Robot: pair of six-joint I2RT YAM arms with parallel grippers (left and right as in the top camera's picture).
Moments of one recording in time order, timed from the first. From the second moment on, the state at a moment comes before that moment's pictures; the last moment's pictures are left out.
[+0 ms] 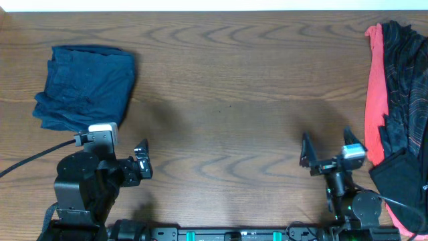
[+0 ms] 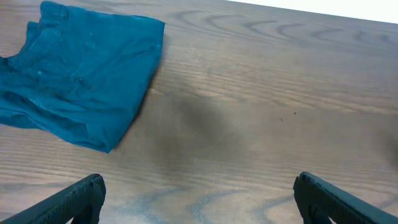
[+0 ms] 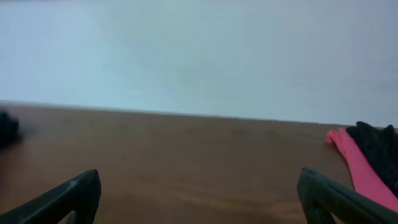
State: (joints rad) left arm -0.10 0.58 0.97 -1.02 0.00 -0.18; right arm 0.09 0.01 0.01 0.05 -0.10 0.03
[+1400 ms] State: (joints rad) left arm -0.10 0.57 0.97 -1.02 0.00 -0.18; right arm 0.09 0.01 0.01 -0.06 -0.13 -0.03
